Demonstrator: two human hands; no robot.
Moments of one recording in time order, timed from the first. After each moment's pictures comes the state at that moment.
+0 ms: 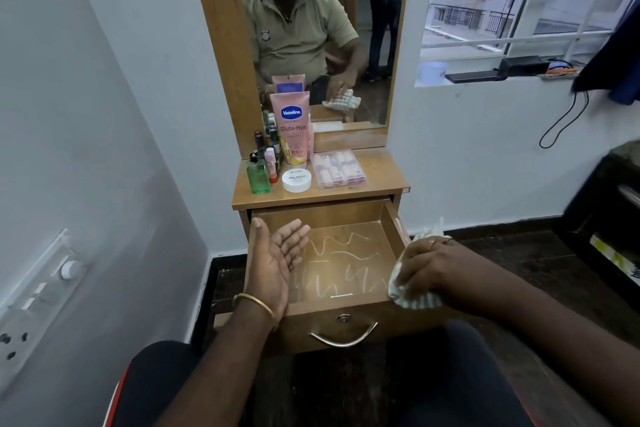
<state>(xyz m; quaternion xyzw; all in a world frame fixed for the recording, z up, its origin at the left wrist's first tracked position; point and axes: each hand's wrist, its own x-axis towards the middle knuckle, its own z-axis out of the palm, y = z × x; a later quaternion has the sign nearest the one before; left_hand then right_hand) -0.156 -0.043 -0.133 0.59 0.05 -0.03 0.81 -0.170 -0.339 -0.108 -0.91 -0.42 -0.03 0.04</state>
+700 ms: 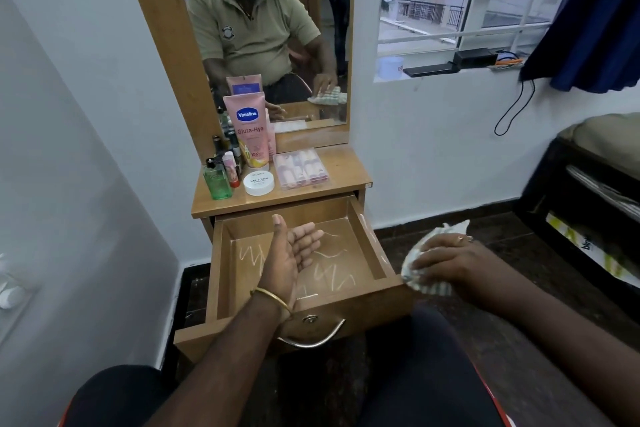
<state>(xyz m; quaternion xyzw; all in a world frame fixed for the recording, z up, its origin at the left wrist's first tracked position) -0.150 -0.108 -0.129 0.64 0.03 -0.09 0.76 -0.198 -0.414 -0.124 -0.92 -0.35 -0.16 0.09</state>
